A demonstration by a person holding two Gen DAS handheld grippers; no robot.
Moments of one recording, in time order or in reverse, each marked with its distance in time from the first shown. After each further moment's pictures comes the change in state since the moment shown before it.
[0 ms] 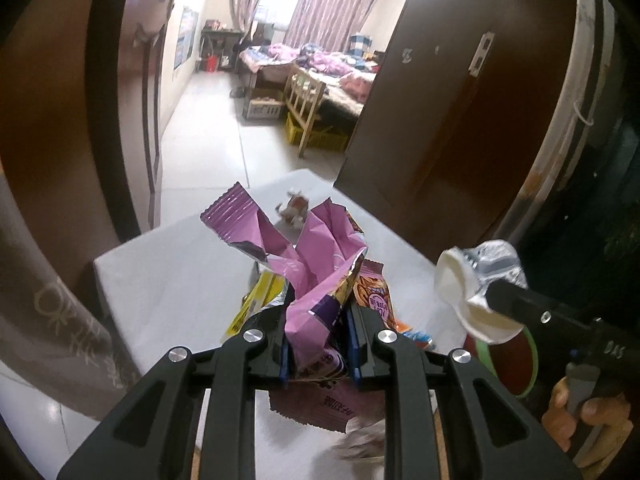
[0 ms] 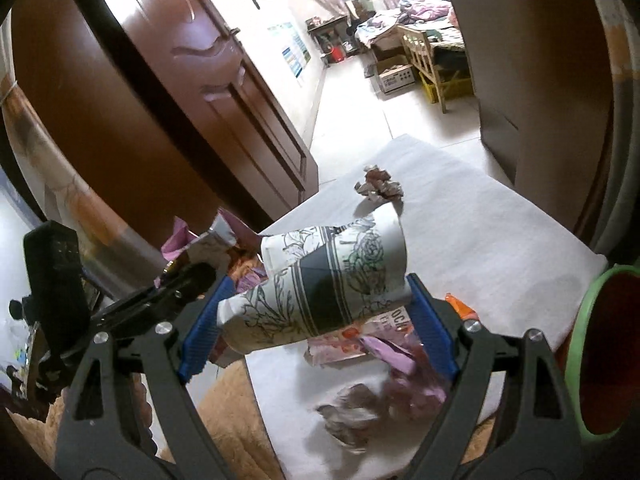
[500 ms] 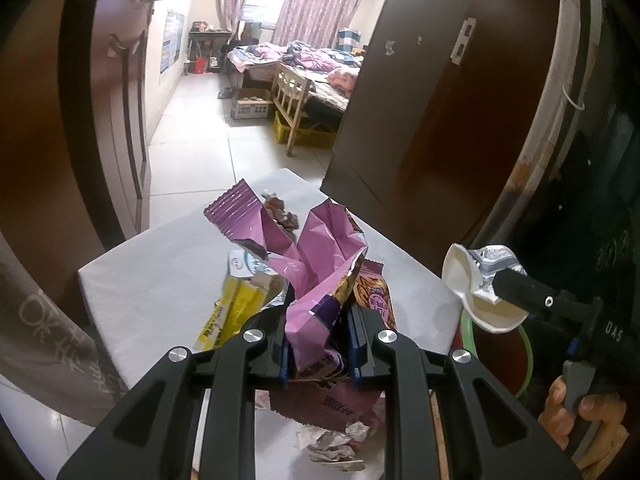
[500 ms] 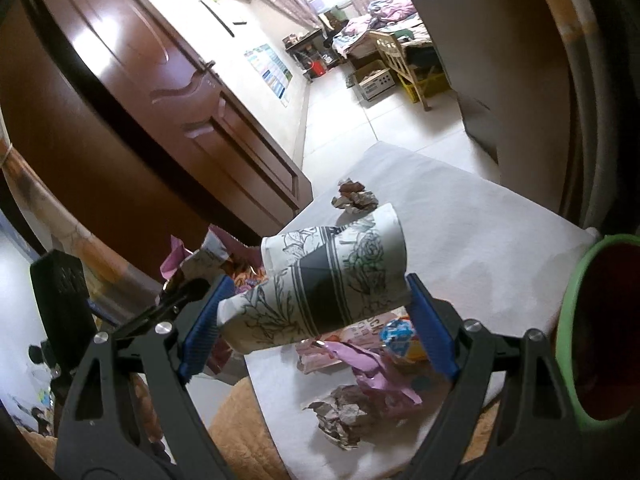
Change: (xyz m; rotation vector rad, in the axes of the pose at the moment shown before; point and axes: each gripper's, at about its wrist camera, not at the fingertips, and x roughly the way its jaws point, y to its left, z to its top) left arm 0.014 -0.037 0.004 0.040 0.026 -0.014; right arm -0.029 -0.052 -0.002 0.144 -0.062 0.027
